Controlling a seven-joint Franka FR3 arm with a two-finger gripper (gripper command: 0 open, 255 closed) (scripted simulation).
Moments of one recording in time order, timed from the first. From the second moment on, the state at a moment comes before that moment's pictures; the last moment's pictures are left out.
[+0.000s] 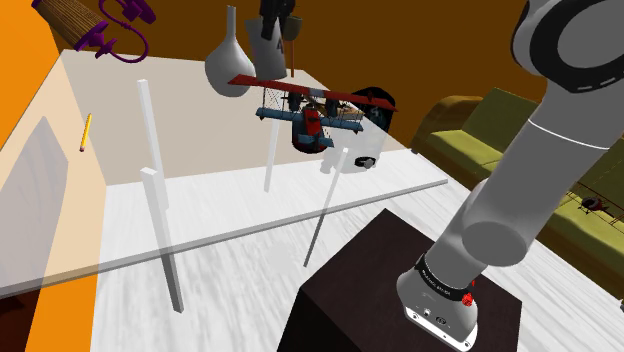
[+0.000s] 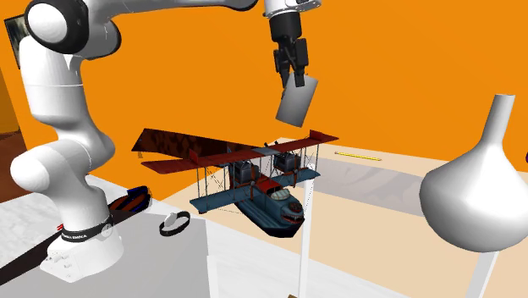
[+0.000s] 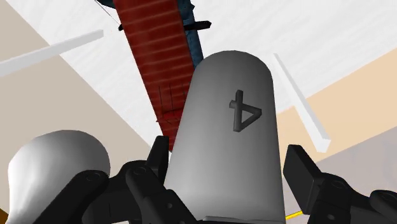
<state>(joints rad) 0.08 0.05 0.19 -1.41 -0.07 1.62 -0.24</state>
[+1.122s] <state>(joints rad) -0.12 -0.08 -0.03 -1.56 0.01 1.66 -0.66</state>
